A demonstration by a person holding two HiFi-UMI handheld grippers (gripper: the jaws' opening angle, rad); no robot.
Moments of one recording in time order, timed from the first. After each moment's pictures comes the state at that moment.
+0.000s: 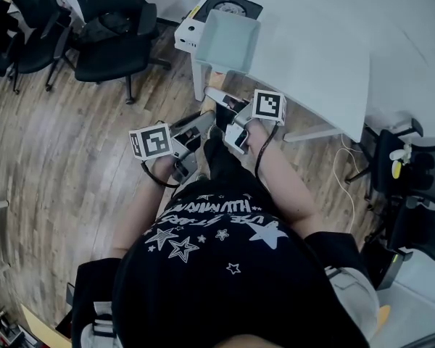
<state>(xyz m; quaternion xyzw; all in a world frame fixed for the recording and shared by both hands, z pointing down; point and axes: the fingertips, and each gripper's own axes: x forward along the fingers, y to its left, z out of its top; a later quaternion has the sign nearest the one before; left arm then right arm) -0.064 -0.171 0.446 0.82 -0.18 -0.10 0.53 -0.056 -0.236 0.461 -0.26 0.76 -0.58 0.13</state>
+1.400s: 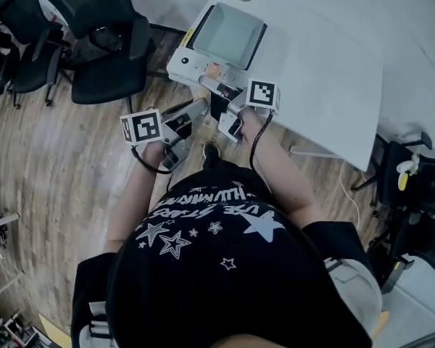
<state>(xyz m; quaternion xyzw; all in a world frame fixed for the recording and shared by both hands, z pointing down) -0.046 -0.368 0.462 0.83 -0.18 -0.05 0.52 -0.035 -0.427 0.478 -0.25 0.73 -0.61 0.17</state>
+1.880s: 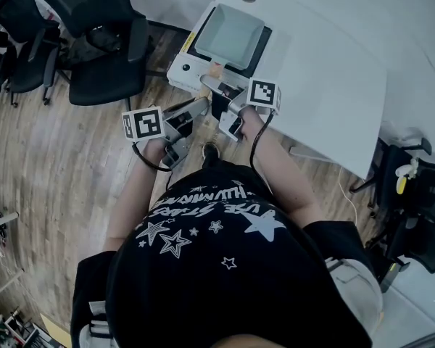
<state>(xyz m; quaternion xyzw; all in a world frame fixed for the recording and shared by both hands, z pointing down) -0.045 -0.414 0.481 0.82 -0.18 -0.04 0.54 -0.033 -0.473 0.500 -0.27 0.71 -0.63 0.16</state>
